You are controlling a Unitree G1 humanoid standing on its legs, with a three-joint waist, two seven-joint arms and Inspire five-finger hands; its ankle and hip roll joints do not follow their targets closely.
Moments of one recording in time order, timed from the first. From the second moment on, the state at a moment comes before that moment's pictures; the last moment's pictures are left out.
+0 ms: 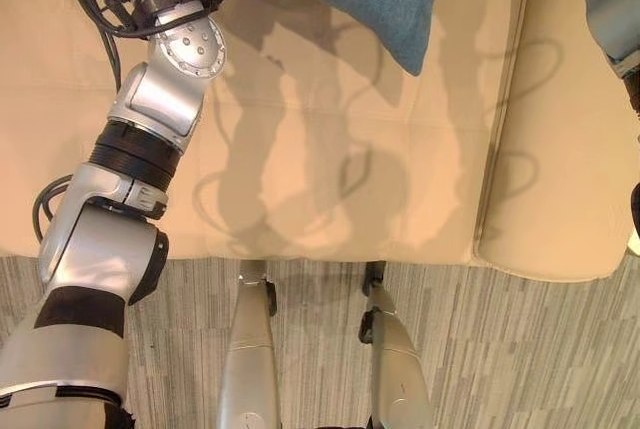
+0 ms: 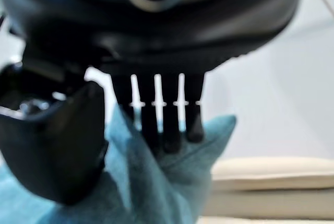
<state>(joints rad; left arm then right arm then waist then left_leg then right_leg) -1.38 0.57 -0.46 0.71 -0.01 -0.08 0.90 -1.75 -0.82 0.84 0.75 -0.34 0.01 -0.74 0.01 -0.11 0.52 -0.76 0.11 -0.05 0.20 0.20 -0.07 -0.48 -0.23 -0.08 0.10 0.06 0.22</state>
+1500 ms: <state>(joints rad) -0.98 0.60 -0.15 0.78 -0.70 -0.05 0.53 -1.21 -0.62 0.47 0.65 0.12 0.12 -0.46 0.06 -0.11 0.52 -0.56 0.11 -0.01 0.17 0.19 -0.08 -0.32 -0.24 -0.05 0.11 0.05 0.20</state>
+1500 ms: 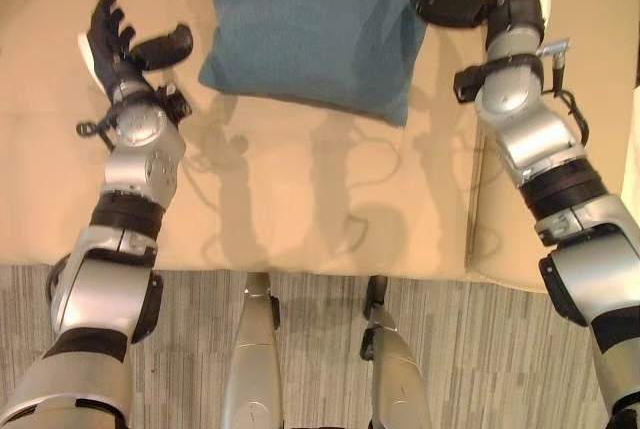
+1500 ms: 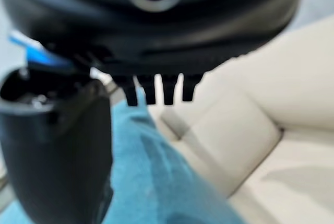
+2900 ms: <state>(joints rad) 0.19 0.16 0.08 0.70 -0.55 -0.11 0.24 0.16 -0.42 -0.12 0.62 0.02 -0.03 -0.32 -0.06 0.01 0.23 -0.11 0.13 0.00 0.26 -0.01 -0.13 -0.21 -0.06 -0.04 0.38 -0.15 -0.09</state>
